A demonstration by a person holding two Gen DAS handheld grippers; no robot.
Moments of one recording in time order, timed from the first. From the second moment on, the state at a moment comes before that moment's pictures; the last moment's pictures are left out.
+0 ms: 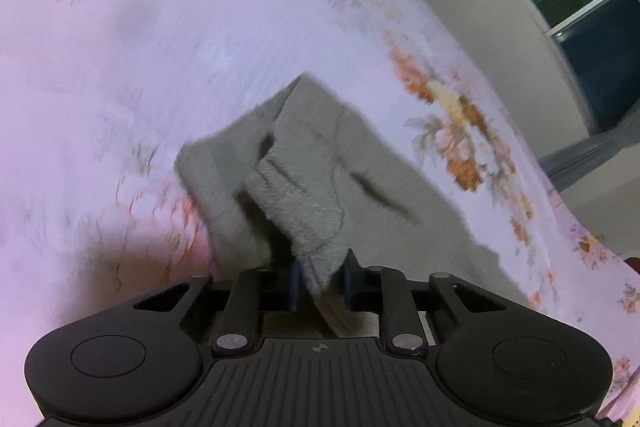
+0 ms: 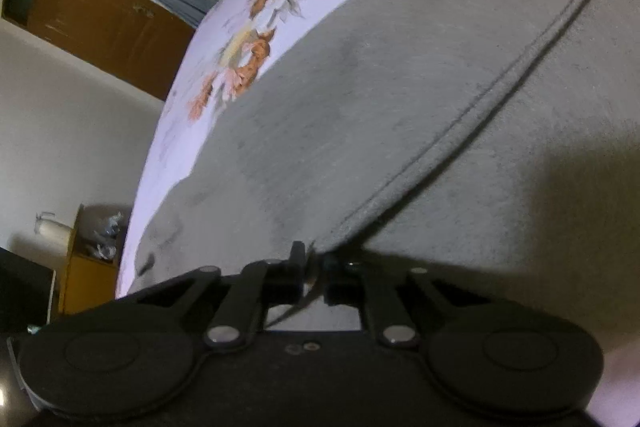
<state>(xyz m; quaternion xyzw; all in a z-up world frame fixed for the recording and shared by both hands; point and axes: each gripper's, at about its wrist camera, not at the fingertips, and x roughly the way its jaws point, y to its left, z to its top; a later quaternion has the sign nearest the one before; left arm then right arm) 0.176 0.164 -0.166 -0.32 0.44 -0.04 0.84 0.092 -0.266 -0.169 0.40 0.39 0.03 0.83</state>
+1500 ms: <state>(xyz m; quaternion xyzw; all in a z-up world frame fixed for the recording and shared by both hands) 0.146 0.034 -0.176 -0.11 0.45 -0.06 0.88 0.019 -0.441 -0.189 0.46 0.30 -0.11 0.83</state>
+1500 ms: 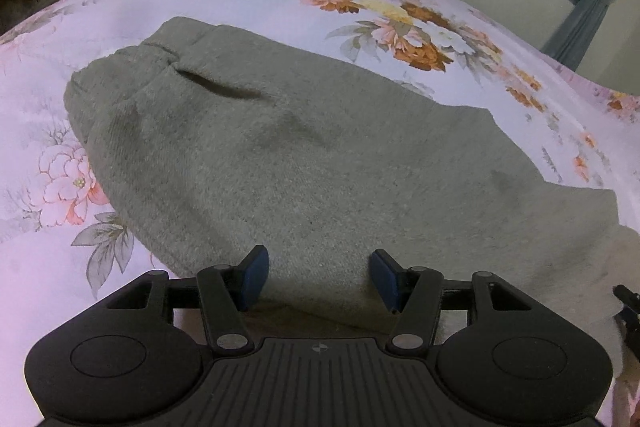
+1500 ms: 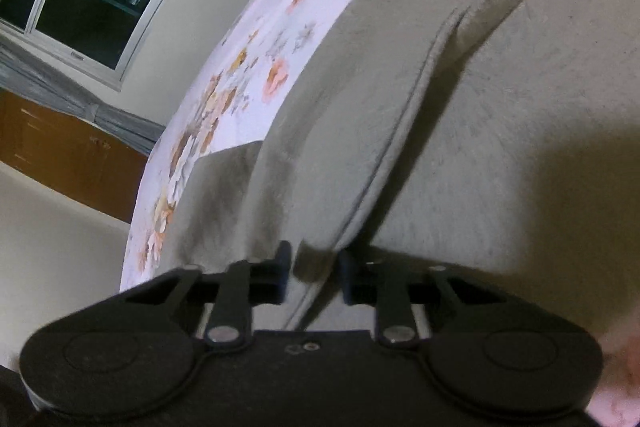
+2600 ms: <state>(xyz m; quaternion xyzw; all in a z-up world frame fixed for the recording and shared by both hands) 0.131 -0.021 -0.165 -0.08 0.43 -0.08 0.89 -0.067 -0.492 -0.161 0.42 0.26 -0.18 0.85</state>
